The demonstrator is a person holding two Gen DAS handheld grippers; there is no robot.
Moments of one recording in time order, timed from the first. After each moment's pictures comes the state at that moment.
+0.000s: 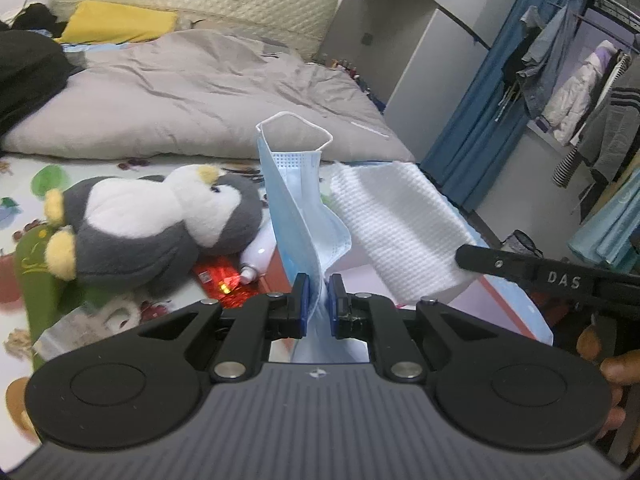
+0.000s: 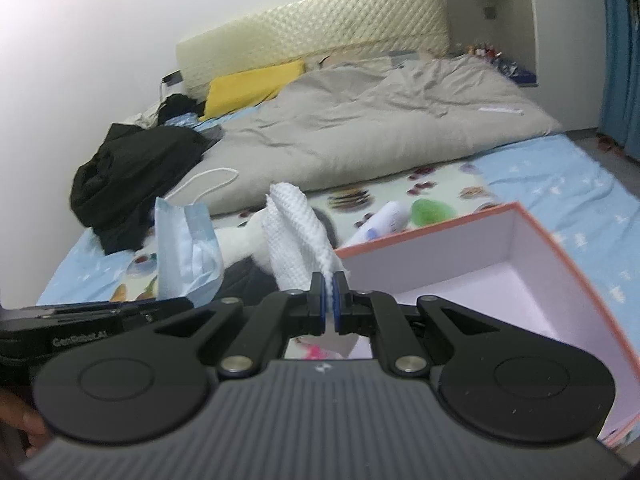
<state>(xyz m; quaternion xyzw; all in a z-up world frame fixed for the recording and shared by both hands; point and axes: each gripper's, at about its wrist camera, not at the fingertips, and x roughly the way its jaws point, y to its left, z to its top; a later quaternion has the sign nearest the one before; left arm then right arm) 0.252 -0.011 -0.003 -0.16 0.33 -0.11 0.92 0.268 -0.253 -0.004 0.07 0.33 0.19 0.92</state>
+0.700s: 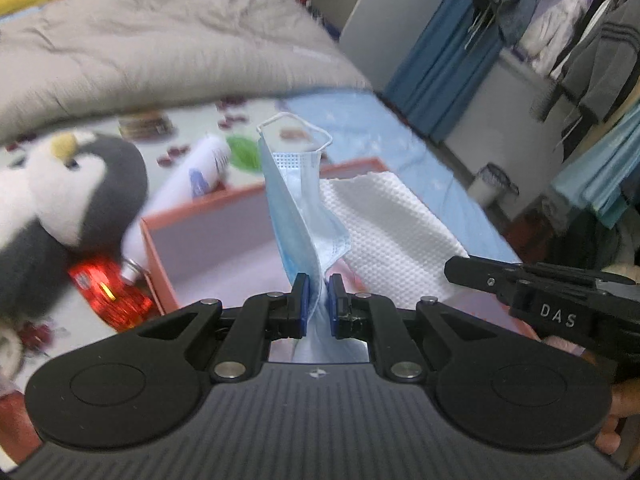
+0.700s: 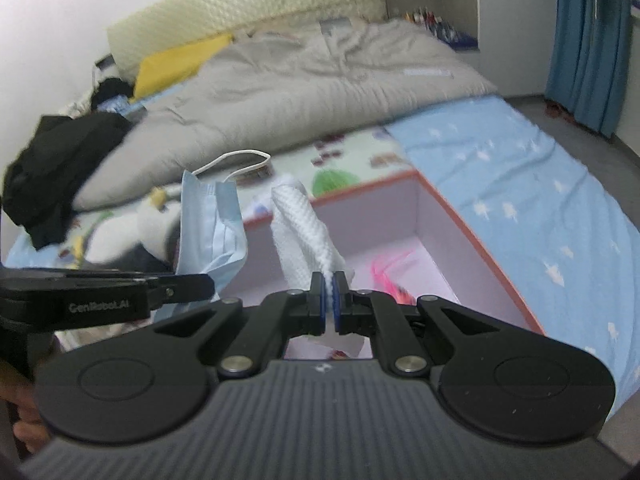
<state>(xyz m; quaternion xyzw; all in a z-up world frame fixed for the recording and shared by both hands) 0.382 -0.123 -0.062 -0.12 0.43 -0.18 0.88 0.320 -0.329 -0.053 0.05 0.39 0.11 0.91</state>
